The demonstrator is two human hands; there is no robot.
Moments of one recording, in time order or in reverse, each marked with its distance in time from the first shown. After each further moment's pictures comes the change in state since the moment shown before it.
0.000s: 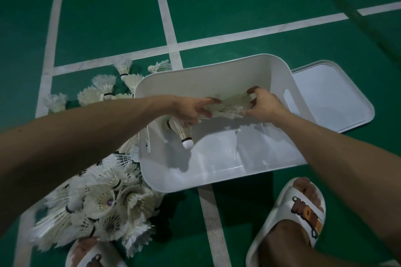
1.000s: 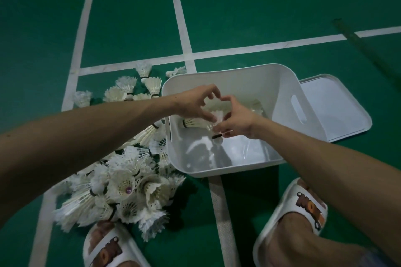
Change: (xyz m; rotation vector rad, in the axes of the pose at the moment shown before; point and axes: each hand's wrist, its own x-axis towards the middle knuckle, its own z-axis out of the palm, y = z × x) left_hand -0.065 0.004 0.008 0.132 0.446 0.189; right_hand -0.063 -0.082 0.033 0.626 -0.410 -0.001
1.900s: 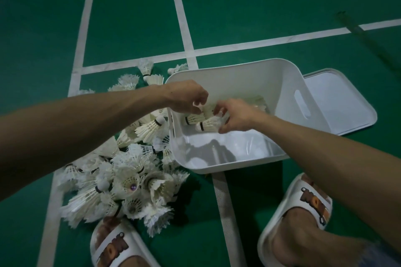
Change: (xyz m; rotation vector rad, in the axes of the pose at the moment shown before) left_hand -0.009 -0.010 -0.023 0.635 -0.079 0.069; right_hand 0.005 -0.012 0.003 -0.861 0.038 -0.223
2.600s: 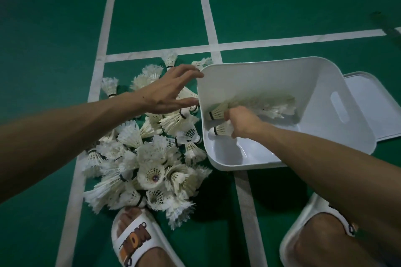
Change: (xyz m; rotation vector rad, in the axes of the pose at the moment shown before) left_hand -0.090 -0.060 0.029 -0.268 0.333 -0.074; right_hand 0.040 -0.034 0.055 -0.354 -0.087 0.092
